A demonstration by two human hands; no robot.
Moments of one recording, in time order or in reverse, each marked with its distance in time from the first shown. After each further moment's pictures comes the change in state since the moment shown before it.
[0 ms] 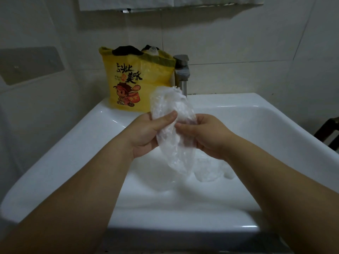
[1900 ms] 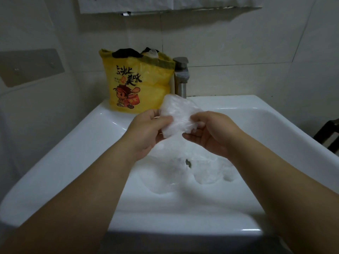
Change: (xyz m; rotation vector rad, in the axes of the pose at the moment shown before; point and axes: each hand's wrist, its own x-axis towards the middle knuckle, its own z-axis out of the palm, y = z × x) left_hand 0.004 -0.004 0.002 0.104 0.170 0.104; right_hand 0.002 -0.012 -0.008 0.370 0.056 0.042
